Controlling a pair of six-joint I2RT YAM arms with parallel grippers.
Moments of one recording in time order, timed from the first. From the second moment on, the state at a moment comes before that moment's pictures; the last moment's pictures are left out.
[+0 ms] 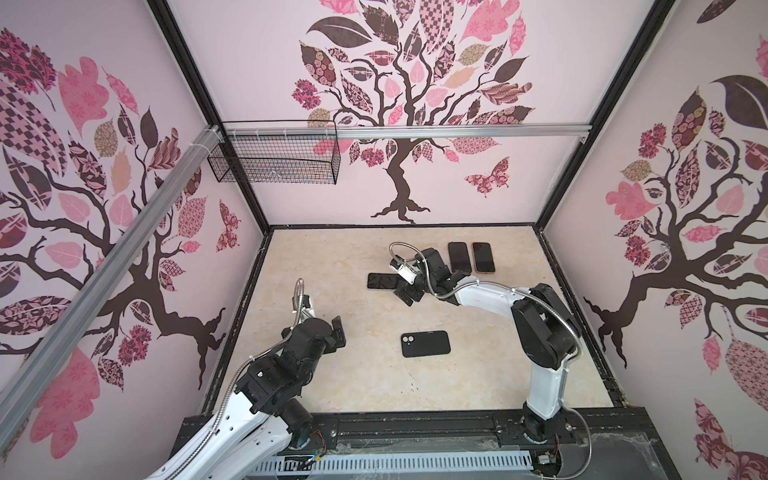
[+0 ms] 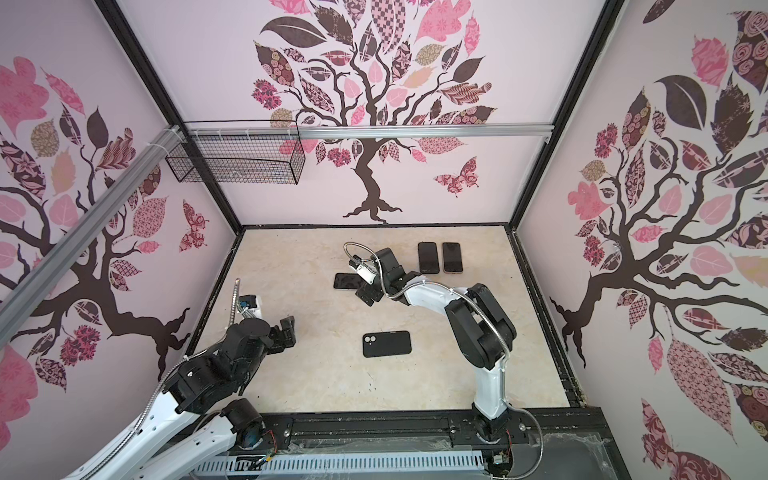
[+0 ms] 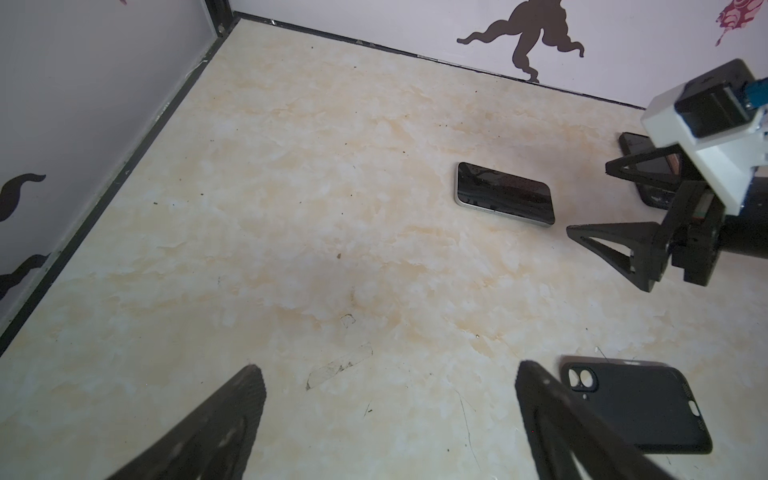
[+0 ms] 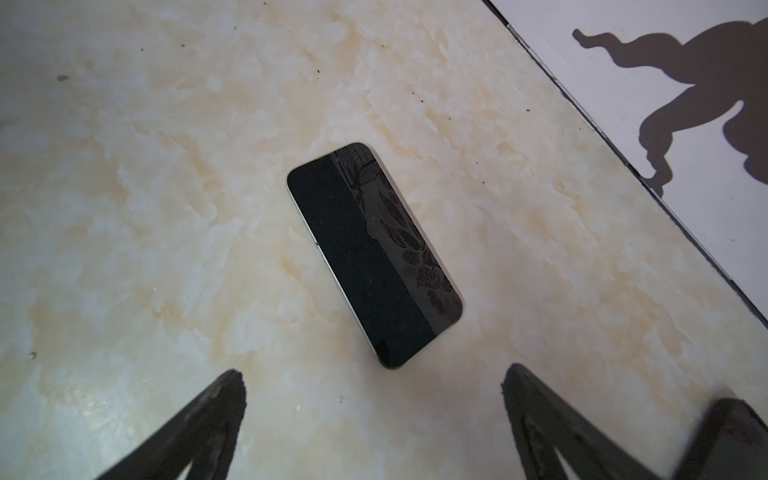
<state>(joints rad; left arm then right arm) -0.71 0.61 0.69 -0.80 -0.57 -0.60 0.62 1.95 1.31 -0.09 -0.11 -0.42</state>
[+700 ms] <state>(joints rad) -0.71 0.51 0.69 -0.87 -0.56 -0.63 0.55 2.36 1.87 -0.47 -0.30 -0.62</state>
